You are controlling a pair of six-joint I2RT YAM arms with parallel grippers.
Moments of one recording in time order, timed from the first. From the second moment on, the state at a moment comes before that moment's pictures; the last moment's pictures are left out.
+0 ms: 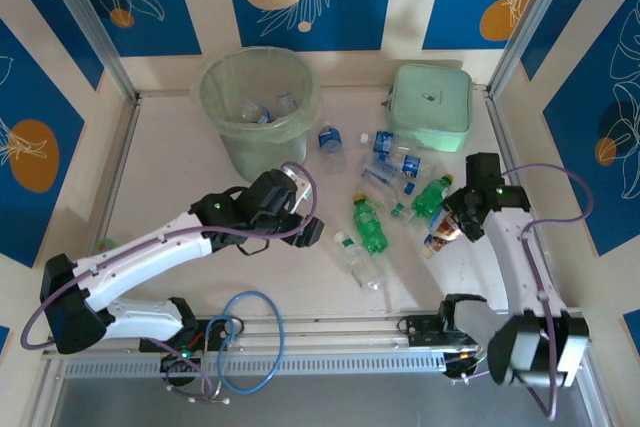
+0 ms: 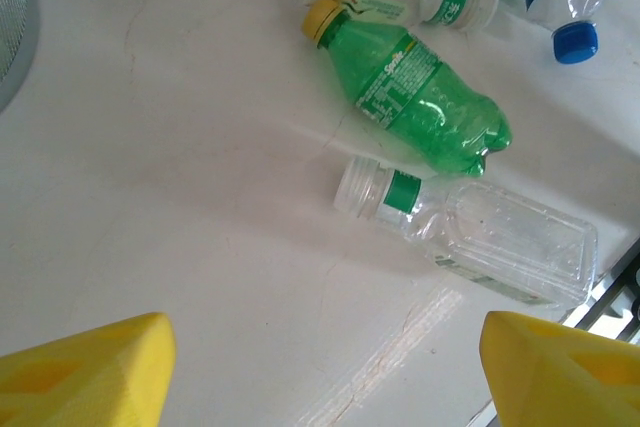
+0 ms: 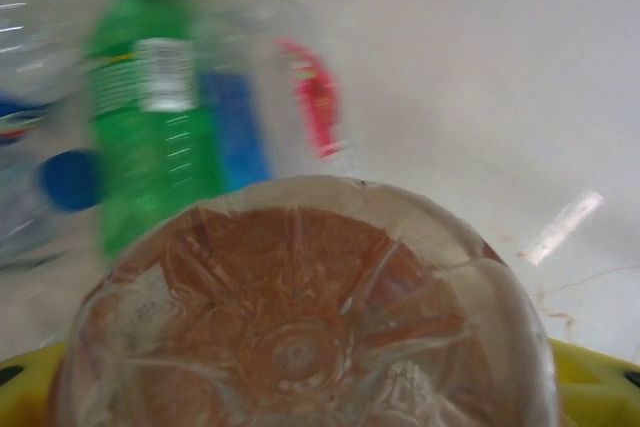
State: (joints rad) left arm -0.96 1.23 1.07 -0.69 -0.03 -0.36; right arm -0.02 1.01 0.90 -1.05 0.09 0.87
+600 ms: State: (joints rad) left arm -0.96 1.10 0.96 -0.73 -0.12 -0.42; right arm 0.41 1.17 1.35 -0.79 -0.11 0.89
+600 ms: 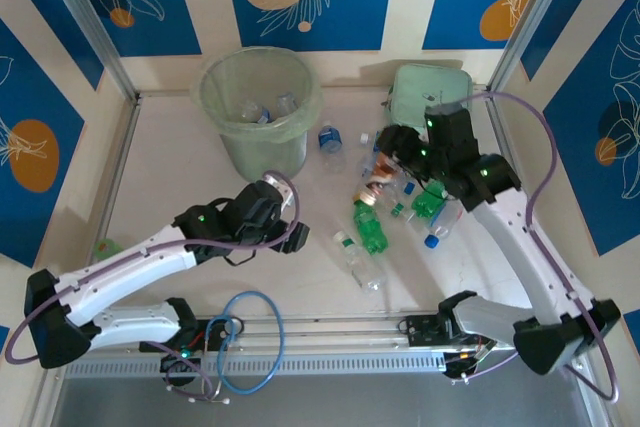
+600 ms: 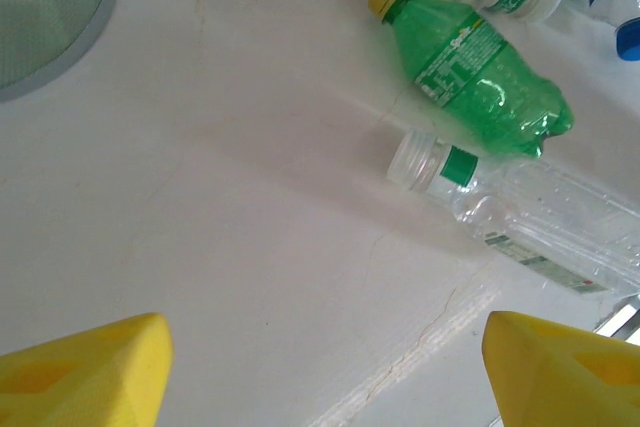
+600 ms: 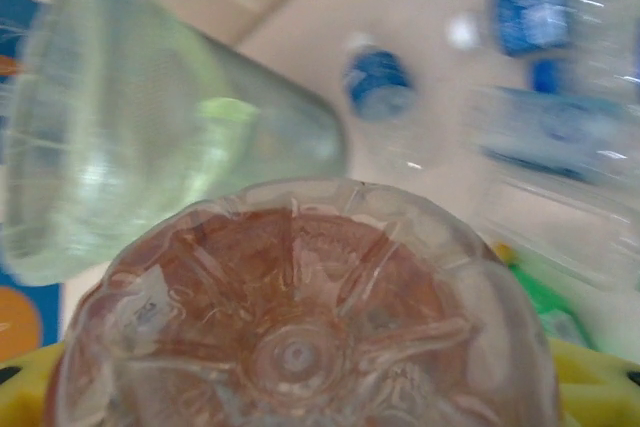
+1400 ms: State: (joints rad) left arm -0.94 1.06 0.94 -0.73 -0.16 -0.44; right arm 0.49 1.73 1.82 -0.30 -0.38 0.97
